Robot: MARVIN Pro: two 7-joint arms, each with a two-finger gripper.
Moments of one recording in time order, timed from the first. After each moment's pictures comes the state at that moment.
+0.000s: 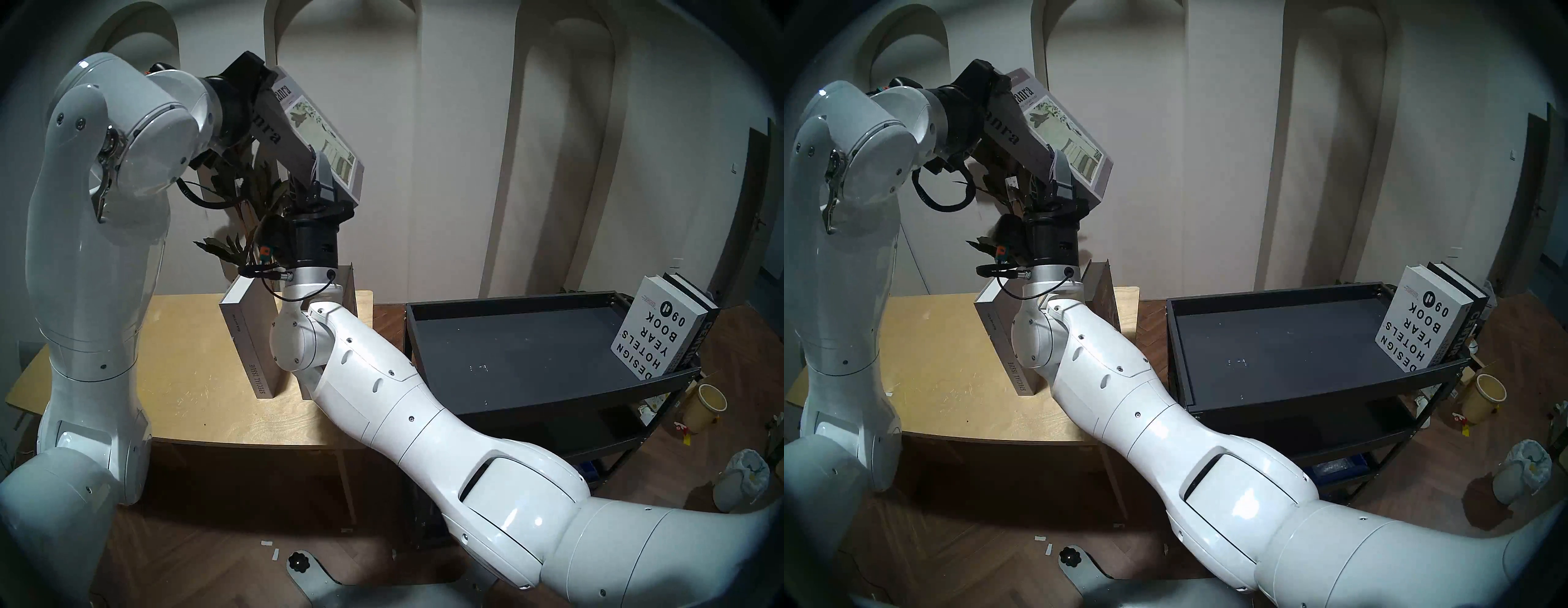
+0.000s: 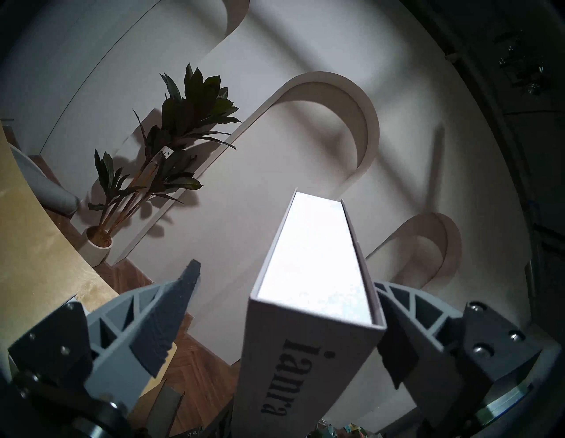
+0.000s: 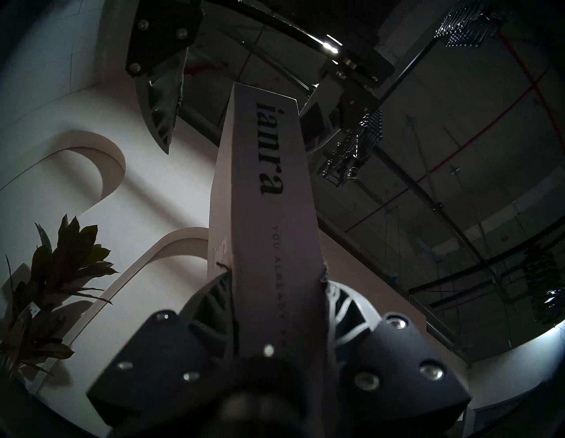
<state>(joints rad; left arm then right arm) 0.69 -1.05 -1.39 -2.16 -1.76 0.33 1.35 -0.85 -1.89 0.82 -1.03 -0.84 0.03 -0.98</state>
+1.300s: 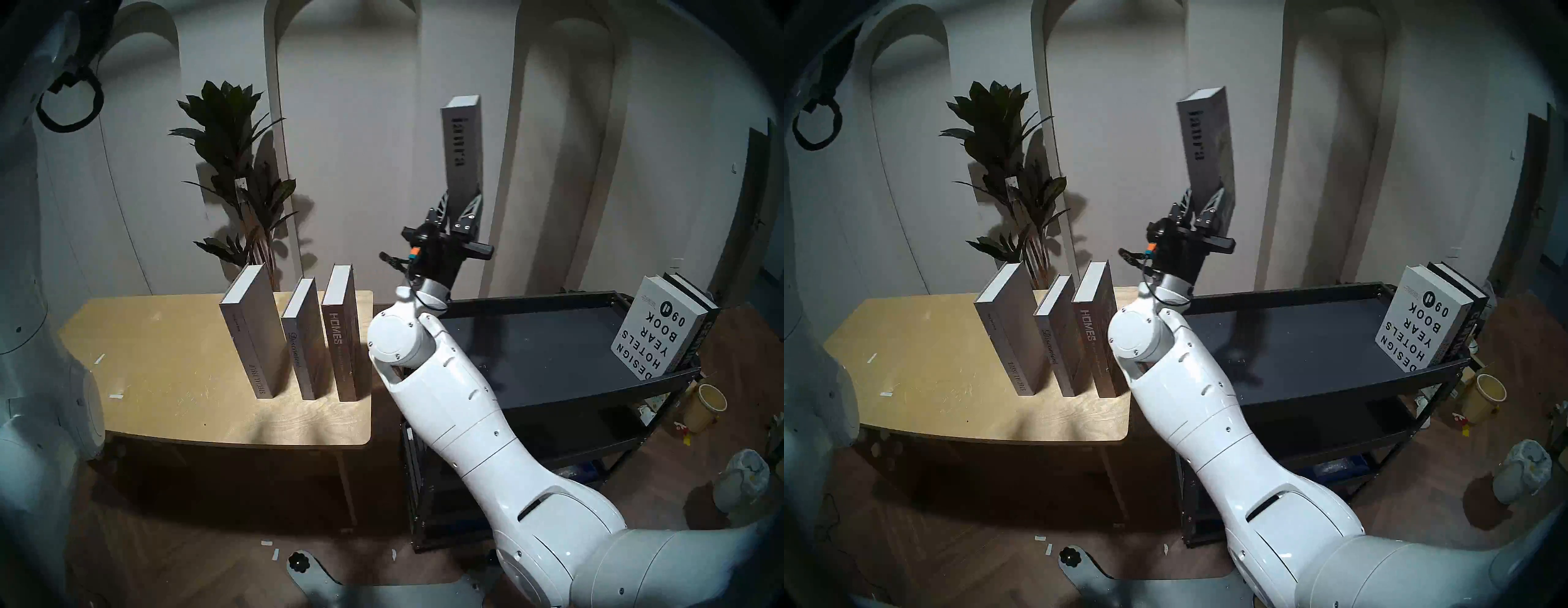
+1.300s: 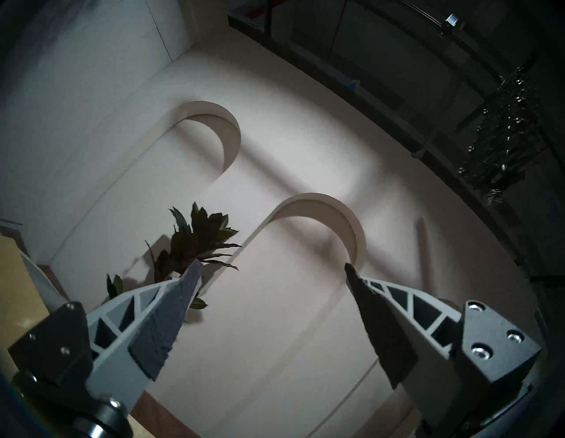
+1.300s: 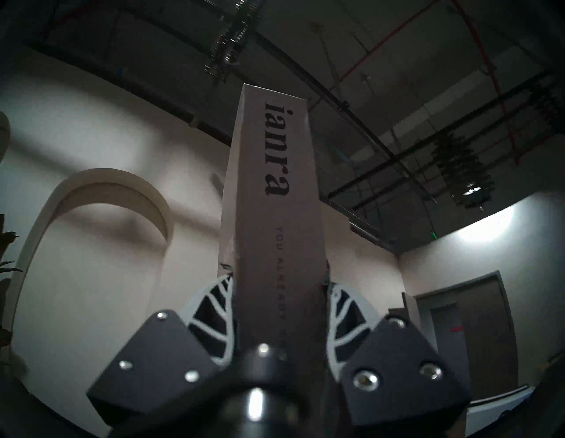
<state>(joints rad) 0.58 -0.87 -1.64 -2.23 -1.69 0.48 1.37 -1.05 -1.68 1.13 -1.34 -0.55 -0.10 -1.09</state>
